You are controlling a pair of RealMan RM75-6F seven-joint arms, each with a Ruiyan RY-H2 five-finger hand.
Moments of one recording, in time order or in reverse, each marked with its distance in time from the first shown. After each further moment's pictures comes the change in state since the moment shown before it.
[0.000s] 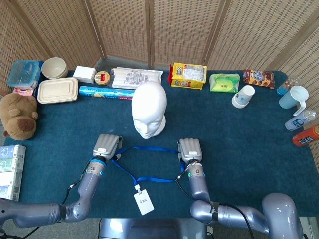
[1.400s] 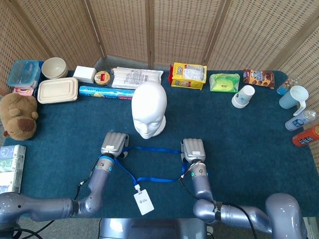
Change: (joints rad) left arm -0.085 -0.087 -0.040 0.097 -0.118 -0.010 0.028; right arm -0.014 0.026 -0.006 -0.010 0.016 -0.006 0.017
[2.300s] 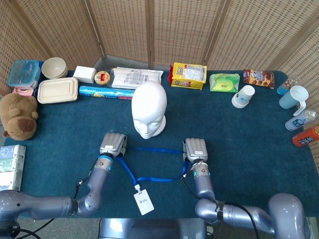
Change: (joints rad) left arm -0.026 0.024 0.007 -0.017 -0.077 -0.006 0.043; right arm -0.009 0.020 0.001 -0.014 0.010 -0.003 0.021
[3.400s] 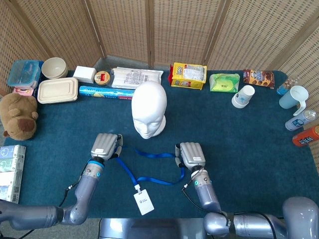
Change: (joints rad) left arm 0.139 0.097 0.082 -0.135 0.330 0.108 -0.259; right arm -0.072 0.111 -0.049 -0.282 -0.196 0.051 0.131
